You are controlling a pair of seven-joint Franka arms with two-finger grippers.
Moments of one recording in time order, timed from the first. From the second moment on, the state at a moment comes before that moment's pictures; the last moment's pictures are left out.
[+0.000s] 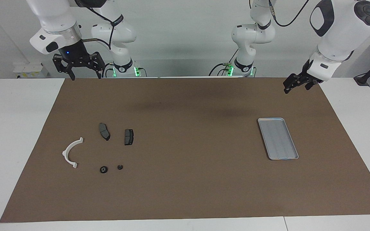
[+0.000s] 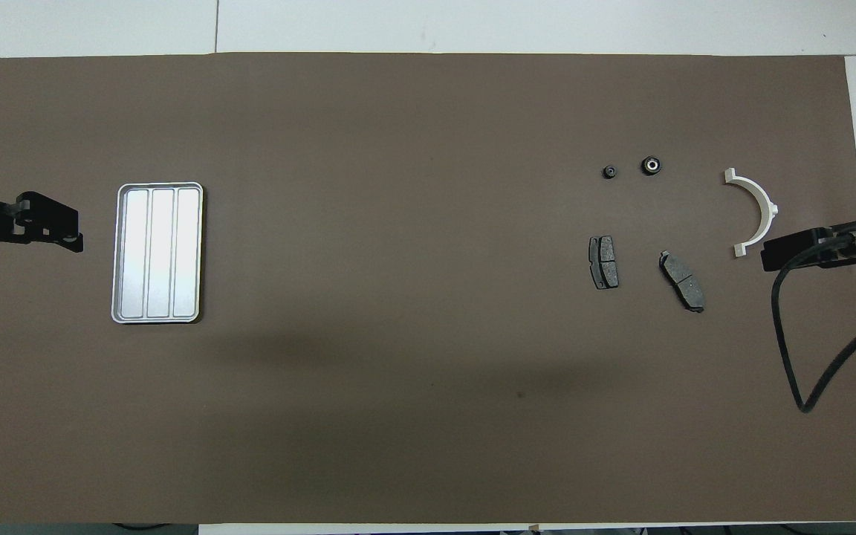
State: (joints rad) left arm -0.08 0.05 0.03 -1.56 0.00 1.47 -0.15; right arm -0.01 -0.10 0.06 -1.64 -0.02 1.53 -0.03
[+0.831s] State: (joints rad) left arm -0.08 0.05 0.04 -1.56 0.00 1.47 -0.15; right arm 0.05 0.36 0.06 -1.69 -0.03 2.02 0.14
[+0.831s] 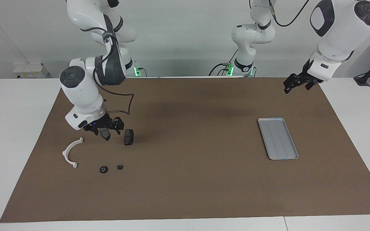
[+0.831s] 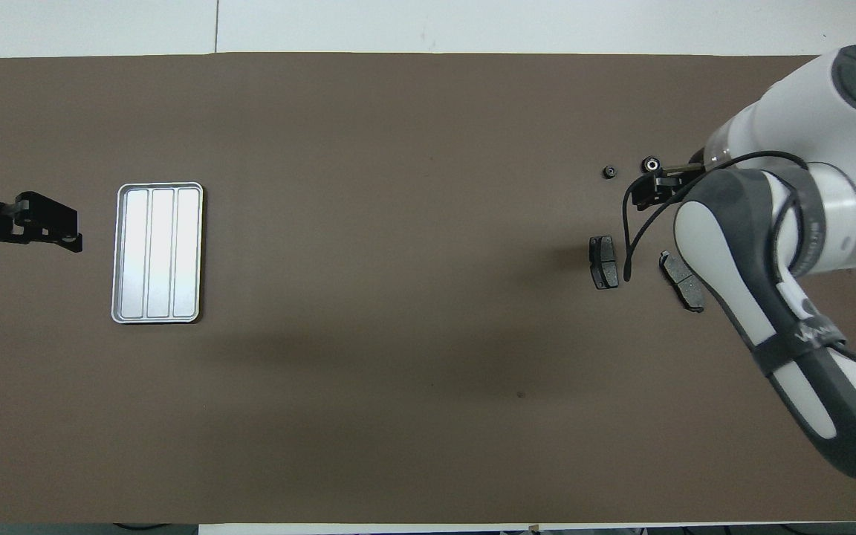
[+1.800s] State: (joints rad) left arm -0.06 0.04 0.03 -1.57 0.00 1.48 -0.15; right arm 0.08 0.68 0.06 -1.44 -0.14 2.11 0.32
